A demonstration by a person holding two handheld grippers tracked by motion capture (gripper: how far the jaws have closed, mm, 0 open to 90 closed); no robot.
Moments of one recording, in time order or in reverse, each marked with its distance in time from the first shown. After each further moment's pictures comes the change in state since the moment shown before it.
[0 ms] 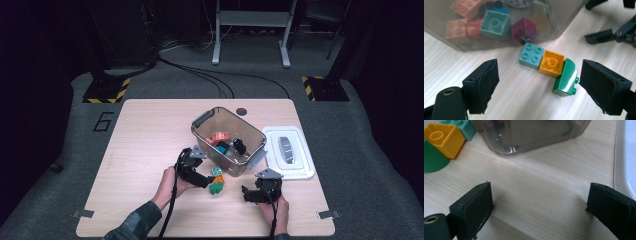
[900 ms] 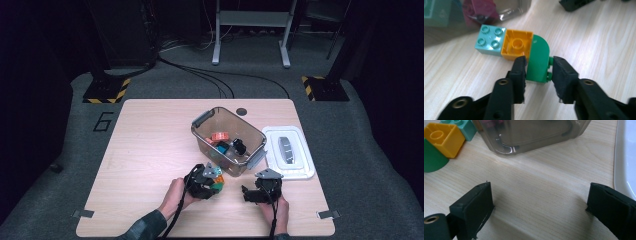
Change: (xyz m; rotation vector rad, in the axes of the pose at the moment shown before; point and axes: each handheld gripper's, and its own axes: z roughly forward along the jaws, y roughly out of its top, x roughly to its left) left arm -0.029 -0.018 0.025 0.116 -0.065 0.175; right arm 0.000 0.000 0.000 0.000 0.000 0.000
